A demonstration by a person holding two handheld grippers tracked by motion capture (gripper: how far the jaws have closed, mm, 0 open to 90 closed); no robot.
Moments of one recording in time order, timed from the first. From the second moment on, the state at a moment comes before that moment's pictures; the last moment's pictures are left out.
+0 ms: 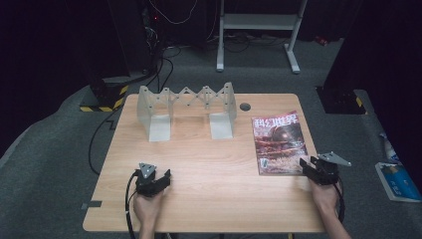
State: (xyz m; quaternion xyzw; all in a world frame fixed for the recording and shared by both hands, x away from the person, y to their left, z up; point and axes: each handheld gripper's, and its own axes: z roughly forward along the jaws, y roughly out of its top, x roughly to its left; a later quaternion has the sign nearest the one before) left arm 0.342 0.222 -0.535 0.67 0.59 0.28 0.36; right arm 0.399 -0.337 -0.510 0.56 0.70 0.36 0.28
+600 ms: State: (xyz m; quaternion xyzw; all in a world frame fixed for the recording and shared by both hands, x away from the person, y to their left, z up) left arm 0.342 0.221 -0.535 0.67 0.59 0.28 0.36; right arm 0.417 -0.346 -0.521 0.60 0.68 0.36 0.22
